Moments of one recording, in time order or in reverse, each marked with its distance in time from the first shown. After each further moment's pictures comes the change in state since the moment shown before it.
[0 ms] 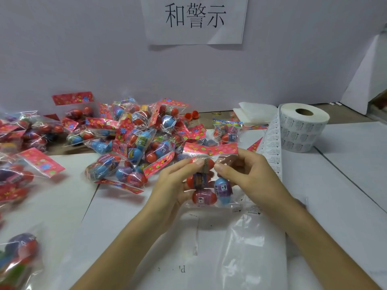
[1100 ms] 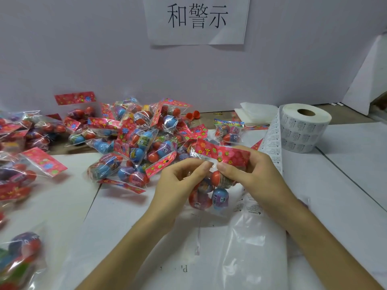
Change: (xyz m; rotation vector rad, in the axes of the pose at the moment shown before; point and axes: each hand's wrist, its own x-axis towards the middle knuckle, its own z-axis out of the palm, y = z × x) left_hand -0.007 -0.002 0.005 0.222 0.098 0.168; right_hand 0.002 0.003 -0.001 0.062 0.040 -0.022
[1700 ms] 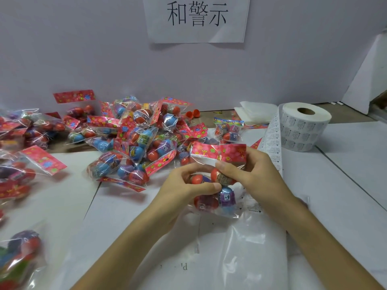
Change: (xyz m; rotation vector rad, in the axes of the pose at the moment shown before) left_hand 0.001 -0.003 -0.001 -0.069 -0.160 -0.161; right_hand -0.002 -0.004 0.003 -0.019 -0.002 -0.016
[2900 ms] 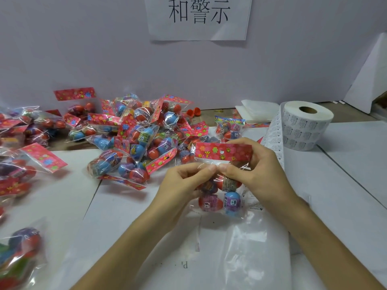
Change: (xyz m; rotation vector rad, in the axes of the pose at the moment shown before) left_hand -0.001 0.001 0.004 -0.069 0.026 0.050; right_hand -0.002 -0.005 -0.002 -0.034 0.029 -0.058
